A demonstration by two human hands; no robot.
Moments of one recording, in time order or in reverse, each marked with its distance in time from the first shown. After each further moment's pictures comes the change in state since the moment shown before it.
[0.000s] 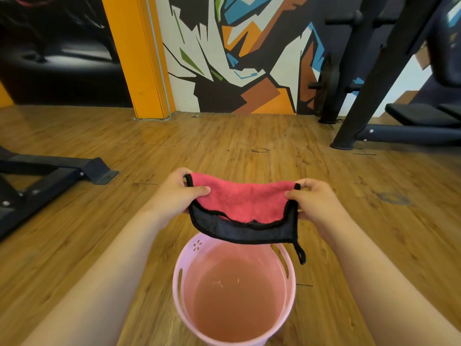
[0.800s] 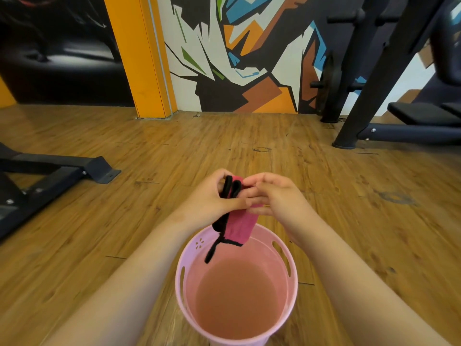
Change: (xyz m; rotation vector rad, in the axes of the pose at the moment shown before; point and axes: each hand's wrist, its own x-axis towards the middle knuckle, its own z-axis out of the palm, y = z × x) left_hand -0.018 0.007 0.033 0.087 -0.234 0.227; right_hand -0.029 -0.023 0.041 0.168 -0.340 -0.086
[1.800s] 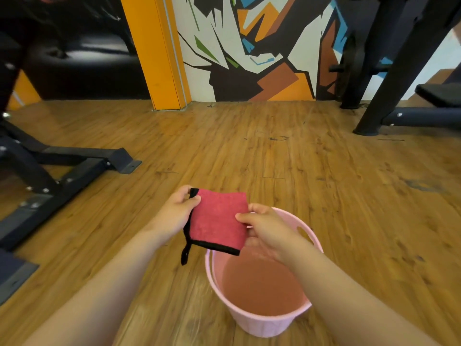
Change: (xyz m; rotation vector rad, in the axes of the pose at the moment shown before) left_hand -0.043 -0.073 -0.061 -0.070 0.202 -0.305; right_hand -0.002 0.068 0.064 0.196 -0.133 0.302
